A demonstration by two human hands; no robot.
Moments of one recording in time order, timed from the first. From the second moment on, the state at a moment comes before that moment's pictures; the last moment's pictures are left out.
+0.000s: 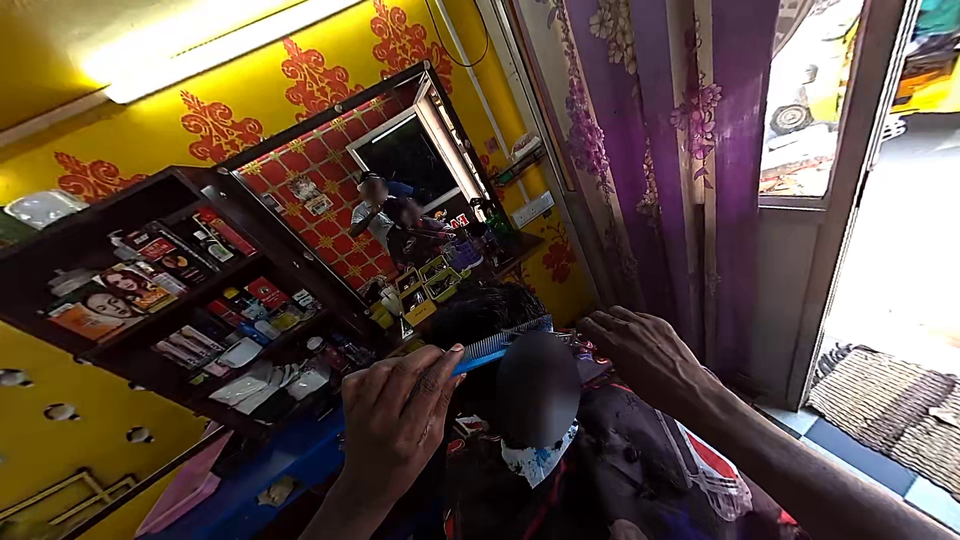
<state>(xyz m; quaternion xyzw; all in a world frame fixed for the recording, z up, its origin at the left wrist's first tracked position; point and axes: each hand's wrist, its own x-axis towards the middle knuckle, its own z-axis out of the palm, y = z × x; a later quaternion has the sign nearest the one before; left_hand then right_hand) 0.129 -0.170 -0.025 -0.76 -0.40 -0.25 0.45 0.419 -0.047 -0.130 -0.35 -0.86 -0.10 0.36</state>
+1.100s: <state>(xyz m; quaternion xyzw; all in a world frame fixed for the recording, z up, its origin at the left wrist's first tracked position) 0.121 -0.149 -0.013 -0.76 -0.39 -0.26 0.44 0.432 -0.029 -0.114 -0.38 -0.85 -0.15 0.32</state>
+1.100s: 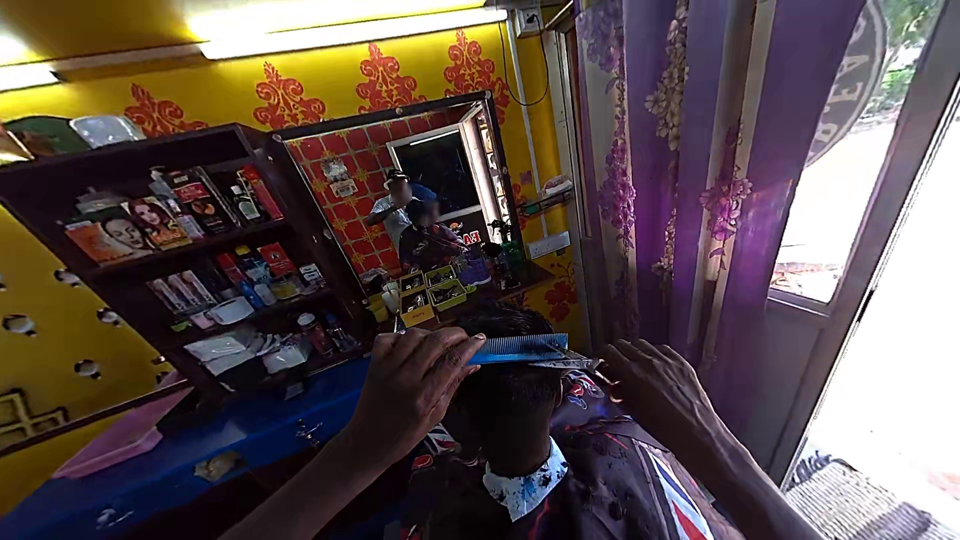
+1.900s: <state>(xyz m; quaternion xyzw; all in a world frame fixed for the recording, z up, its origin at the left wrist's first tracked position) 0.108 -0.137 -0.004 -0.75 -0.47 -0.27 0.38 0.446 -0.009 -0.108 -0.36 -0.85 -0.13 0.35</state>
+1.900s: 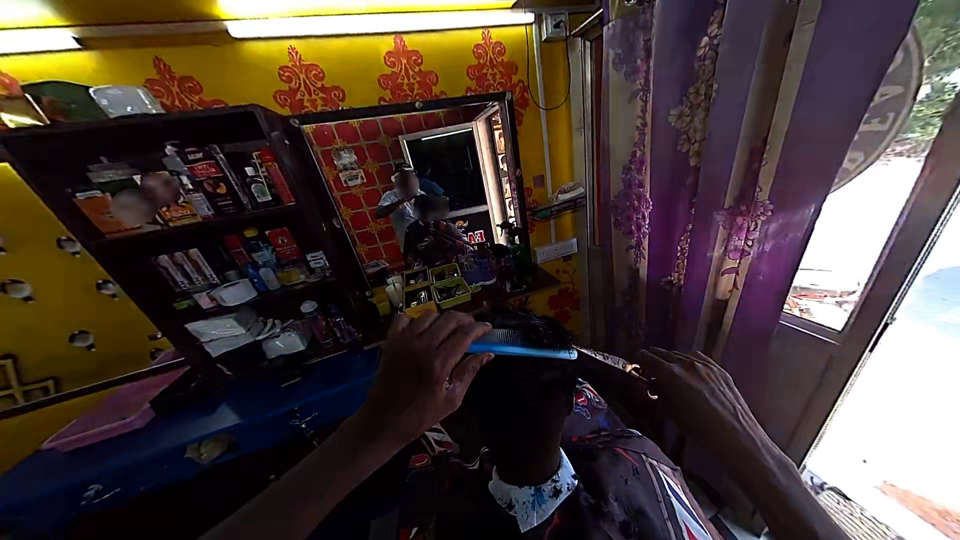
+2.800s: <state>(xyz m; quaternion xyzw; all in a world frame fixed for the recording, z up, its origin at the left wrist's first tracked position) 0.129 -0.165 -0.007 -0.77 -0.52 -0.28 0.25 0.461 -0.048 -0.126 -0.54 -0.72 0.00 0.43</state>
